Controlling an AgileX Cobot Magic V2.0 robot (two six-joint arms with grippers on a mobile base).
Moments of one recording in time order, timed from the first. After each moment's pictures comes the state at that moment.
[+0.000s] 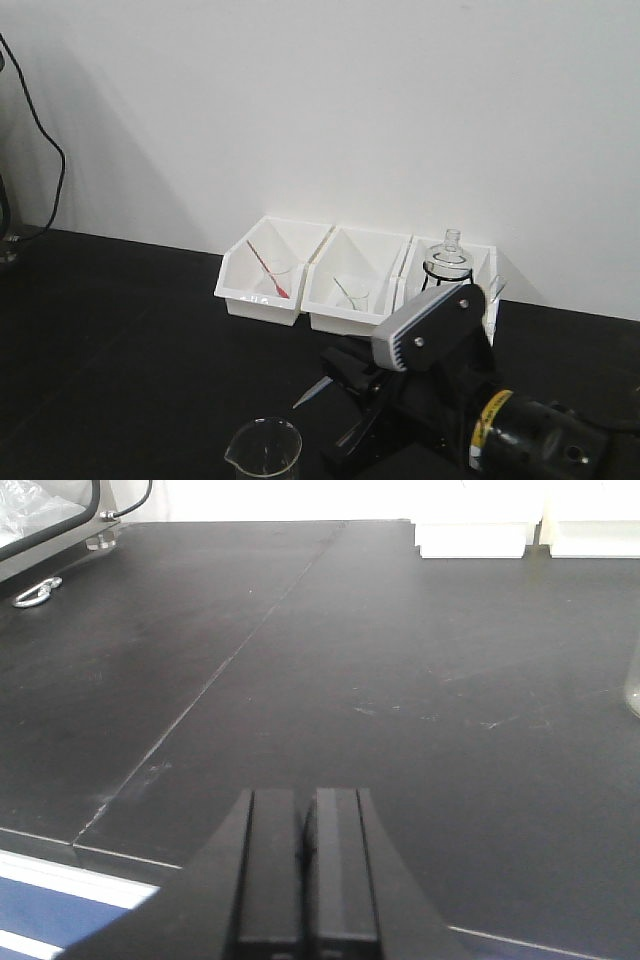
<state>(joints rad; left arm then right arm) -0.07 -0.01 0.03 -0.02 0.01 0.05 0.59 1.42 -0.82 -0.46 -0.33 0.30</state>
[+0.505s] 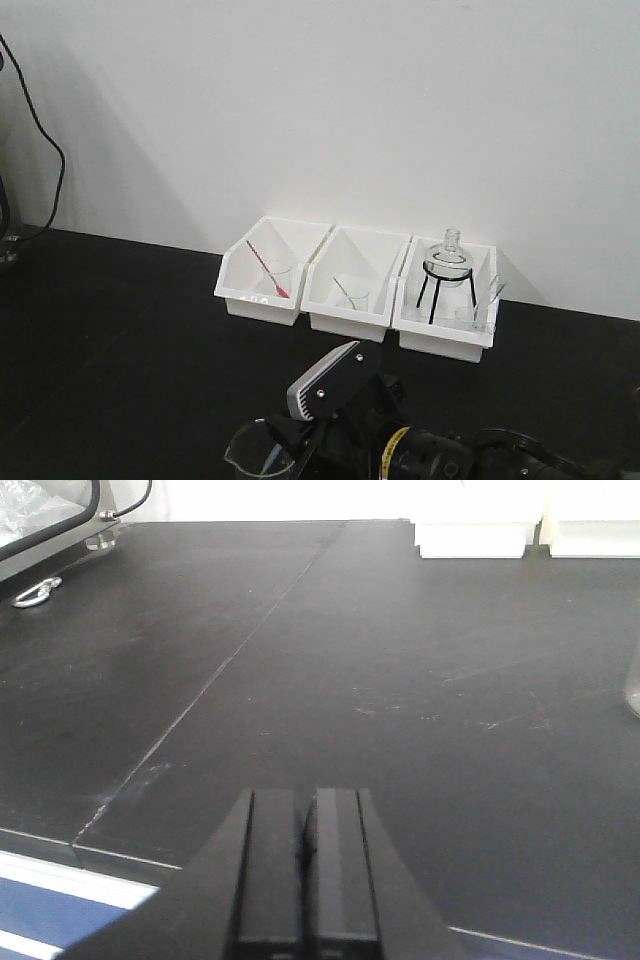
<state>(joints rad) -0.07 -0.01 0.03 -0.02 0.01 0.05 0.64 1.69 -0.90 -0.45 -0.38 0.29</state>
